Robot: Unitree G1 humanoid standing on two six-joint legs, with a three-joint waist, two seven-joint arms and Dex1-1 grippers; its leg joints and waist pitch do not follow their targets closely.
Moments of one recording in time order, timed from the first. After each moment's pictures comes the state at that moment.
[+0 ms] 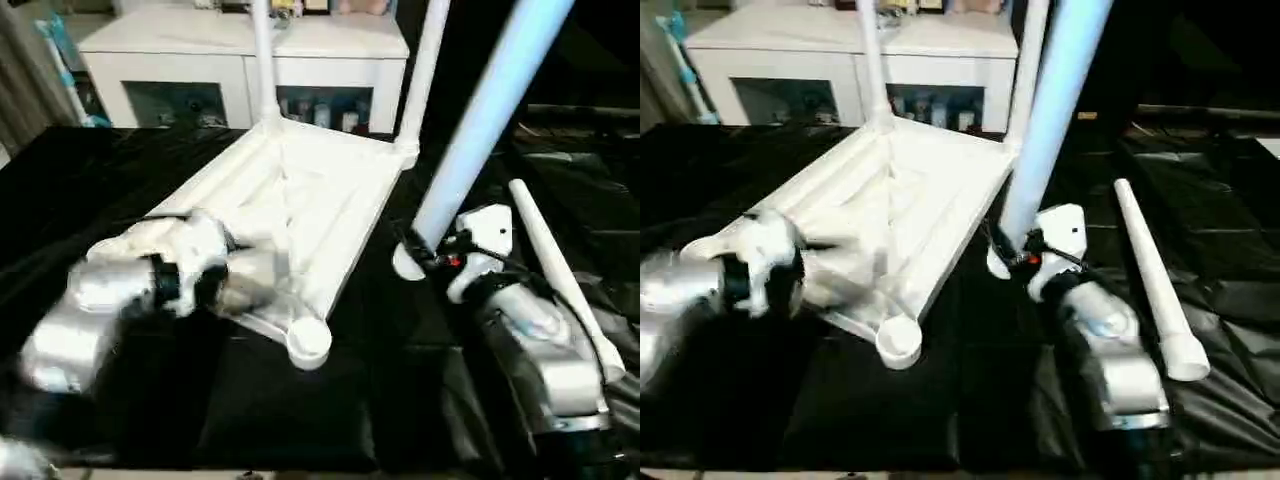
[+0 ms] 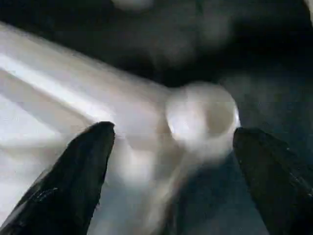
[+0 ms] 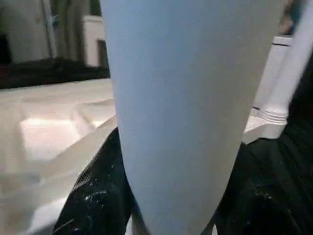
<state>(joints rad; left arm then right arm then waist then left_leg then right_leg) -0.42 0.69 -0.24 0.18 -0.17 0.13 -1.27 -0.24 -0.28 0.02 -0.02 0.20 0.20 0.49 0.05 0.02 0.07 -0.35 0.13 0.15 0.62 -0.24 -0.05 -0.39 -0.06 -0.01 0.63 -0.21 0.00</state>
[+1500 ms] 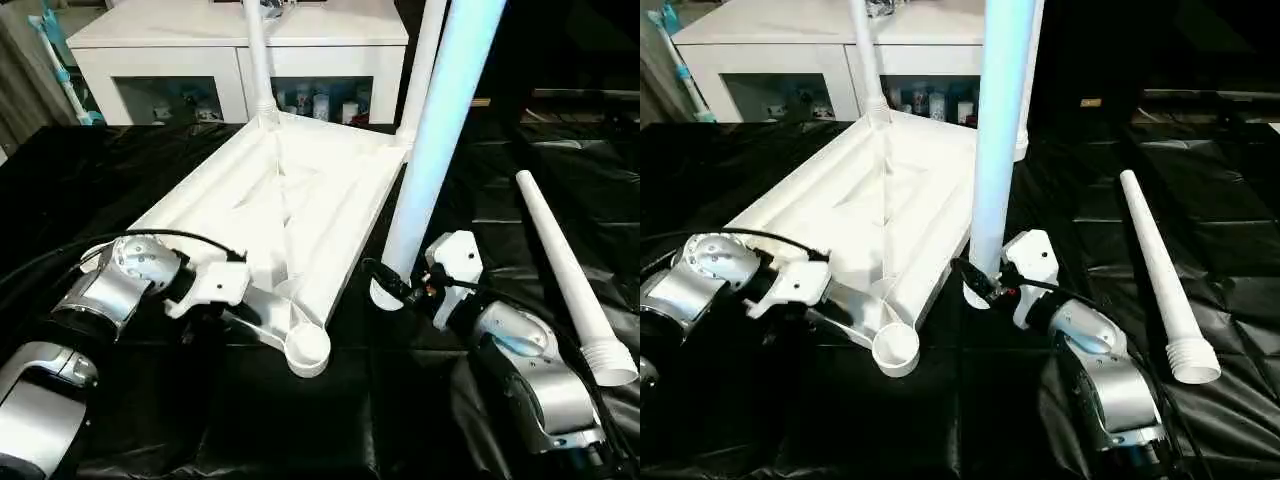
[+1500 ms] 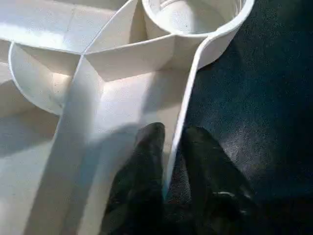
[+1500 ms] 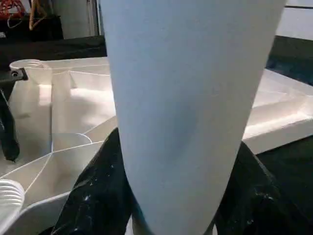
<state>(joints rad) -0.73 0.60 -0.42 0.85 0.09 -0.36 -1.49 -0.17 -0.28 0.11 -0.04 0.19 0.17 0.58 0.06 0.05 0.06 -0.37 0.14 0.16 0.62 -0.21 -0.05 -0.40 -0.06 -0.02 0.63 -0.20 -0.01</state>
